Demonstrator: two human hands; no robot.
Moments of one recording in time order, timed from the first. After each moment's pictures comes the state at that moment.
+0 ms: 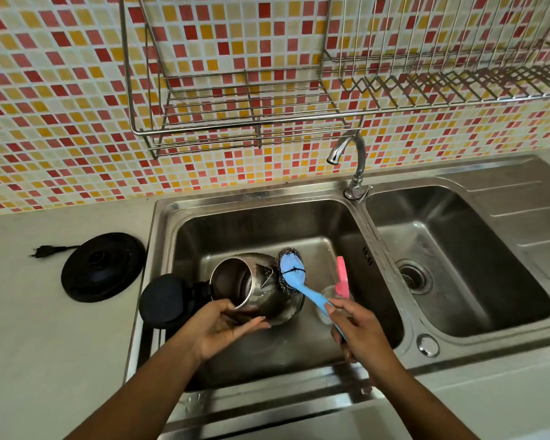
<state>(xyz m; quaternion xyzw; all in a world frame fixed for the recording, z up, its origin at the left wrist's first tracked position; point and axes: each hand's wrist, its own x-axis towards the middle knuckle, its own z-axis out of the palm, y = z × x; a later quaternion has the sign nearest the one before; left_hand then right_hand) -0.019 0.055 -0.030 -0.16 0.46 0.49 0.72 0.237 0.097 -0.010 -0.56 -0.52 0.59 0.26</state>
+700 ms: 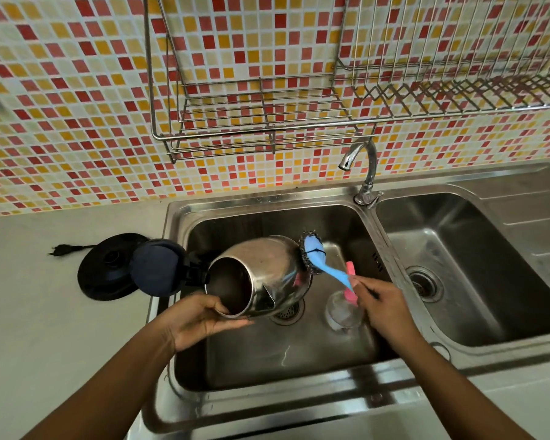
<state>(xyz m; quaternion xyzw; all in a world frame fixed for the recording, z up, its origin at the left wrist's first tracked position) -0.059 0.042 0.019 0.03 0.52 0.45 0.73 0.243 0.139 0.011 -0.54 -0.66 0.42 0.31</state>
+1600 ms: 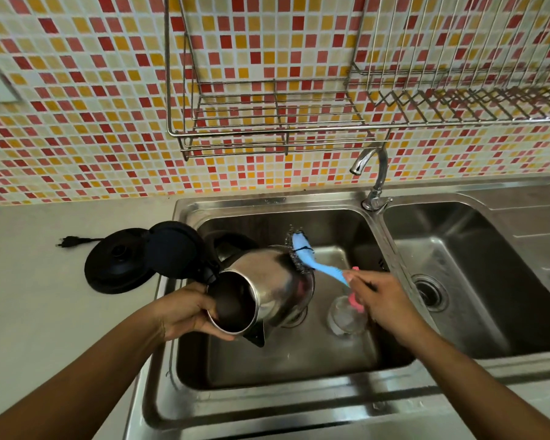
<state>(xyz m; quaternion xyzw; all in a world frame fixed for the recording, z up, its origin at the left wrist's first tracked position) -0.078 0.038 0.034 0.15 0.60 0.37 0.69 0.227 0.149 0.048 -0.50 -0.71 0.44 0.24</state>
